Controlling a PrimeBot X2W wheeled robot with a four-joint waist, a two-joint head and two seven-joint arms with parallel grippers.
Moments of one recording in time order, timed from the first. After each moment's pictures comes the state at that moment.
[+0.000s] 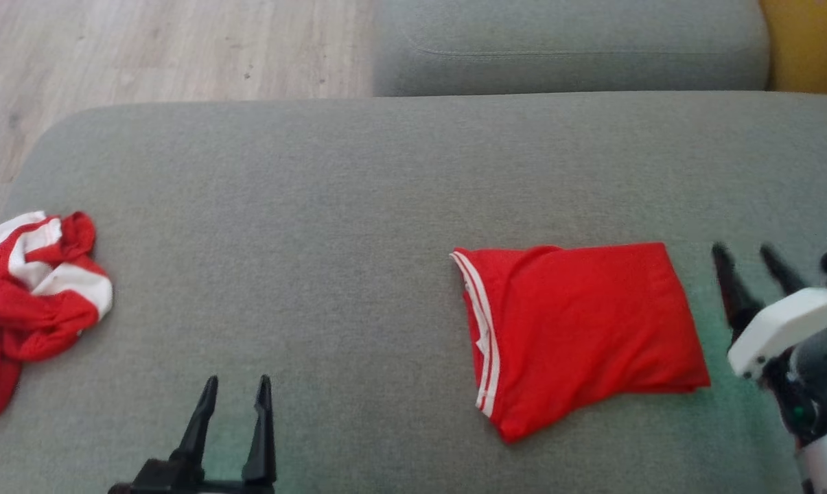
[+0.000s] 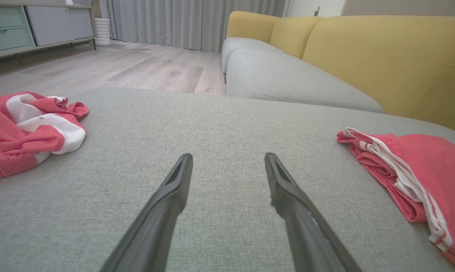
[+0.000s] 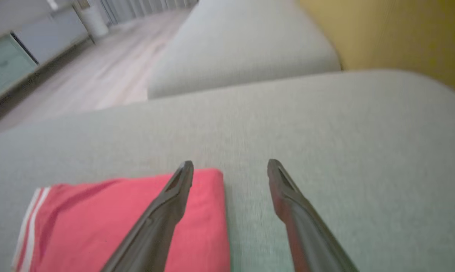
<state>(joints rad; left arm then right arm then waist) 0.13 0.05 -0.13 0.23 -0.19 -0.08 -0.25 -0.20 -0.28 0.00 0.33 0.43 0.13 0.19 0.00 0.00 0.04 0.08</state>
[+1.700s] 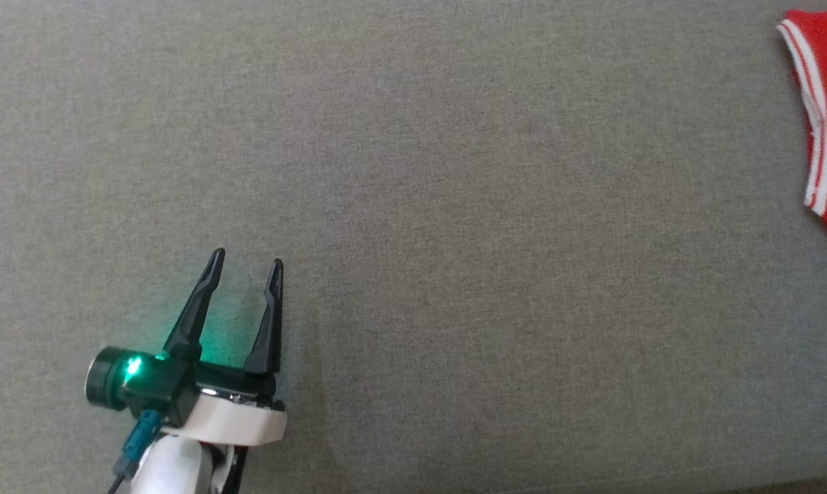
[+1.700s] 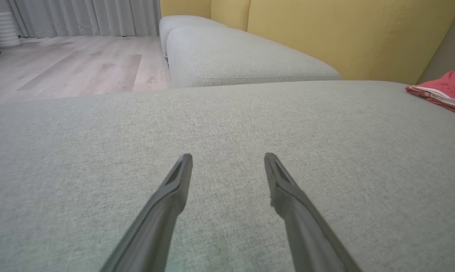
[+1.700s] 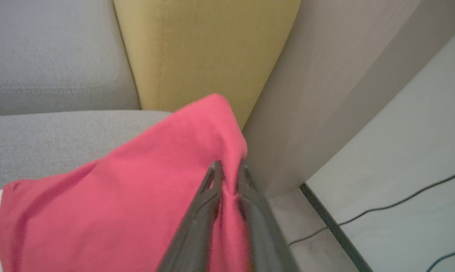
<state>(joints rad) -0.10 0.11 -0.17 0.15 -0.10 -0.12 -0.25 -0.82 -0.51 -0.43 0.87 -0.13 0.13 0.05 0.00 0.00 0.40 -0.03</state>
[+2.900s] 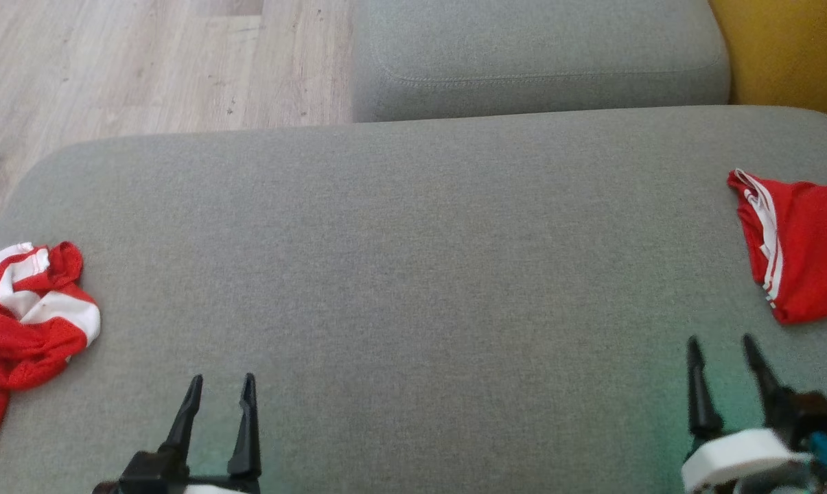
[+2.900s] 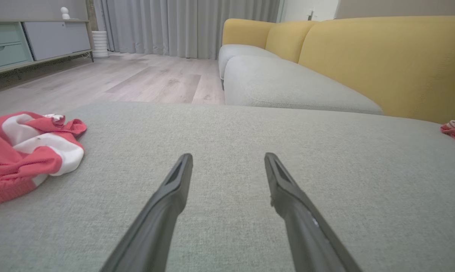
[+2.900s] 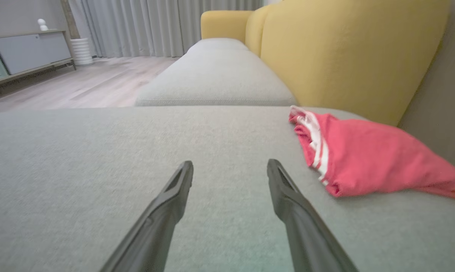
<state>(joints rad) 0.09 0.05 -0.08 0.29 -0.16 -0.10 -0.25 0.04 -0.05 -0.15 0.33 -0.01 0.13 -0.24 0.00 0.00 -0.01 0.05</state>
